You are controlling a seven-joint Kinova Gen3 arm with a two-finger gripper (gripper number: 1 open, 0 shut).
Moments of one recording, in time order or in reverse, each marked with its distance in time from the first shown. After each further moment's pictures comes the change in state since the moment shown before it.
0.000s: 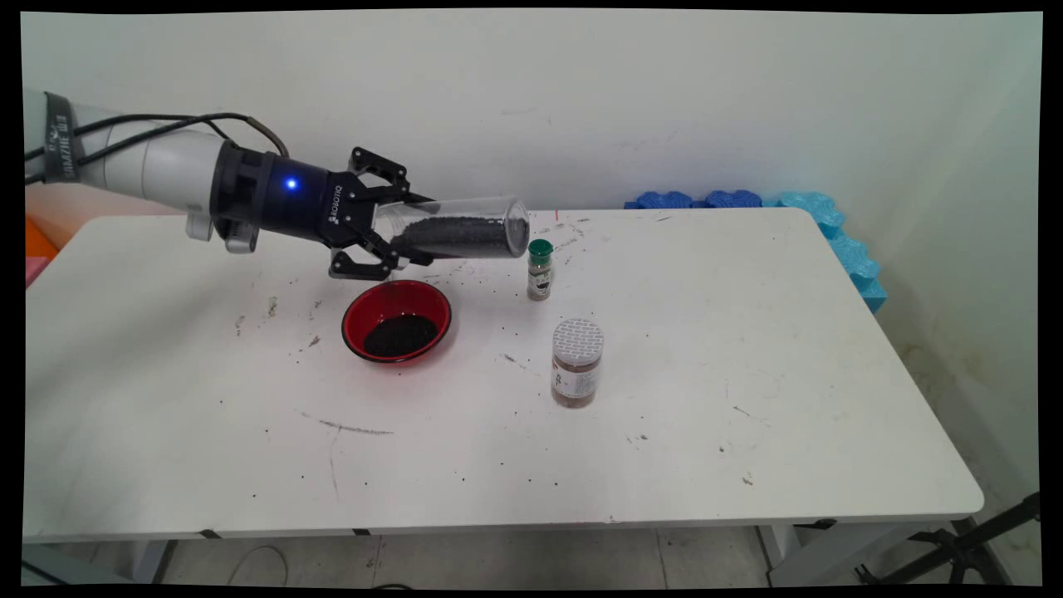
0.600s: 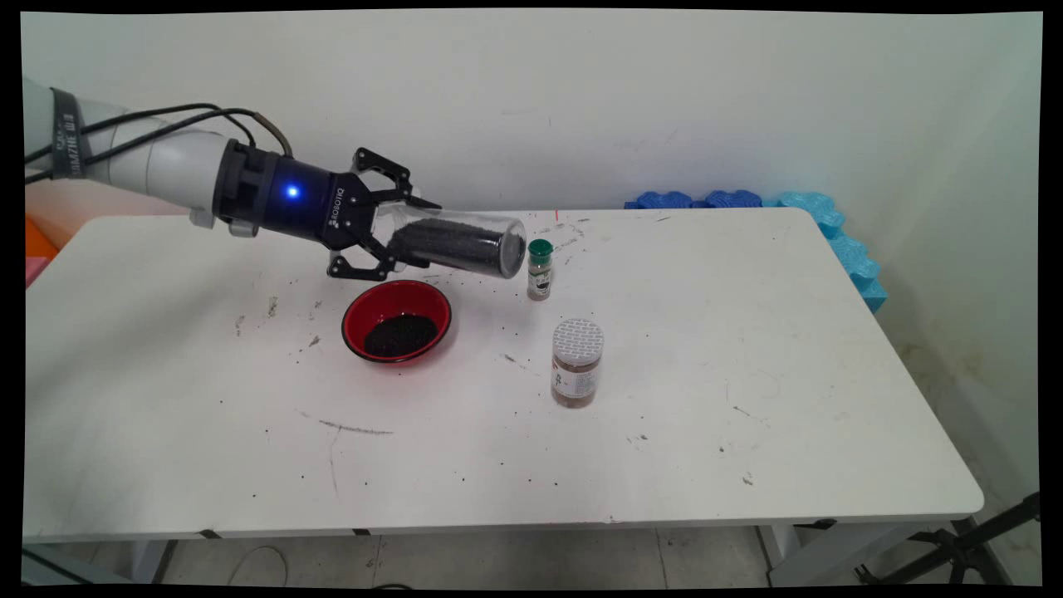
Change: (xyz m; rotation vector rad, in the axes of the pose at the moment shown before) arm 0.001 0.005 0.002 0.027 0.026 0.201
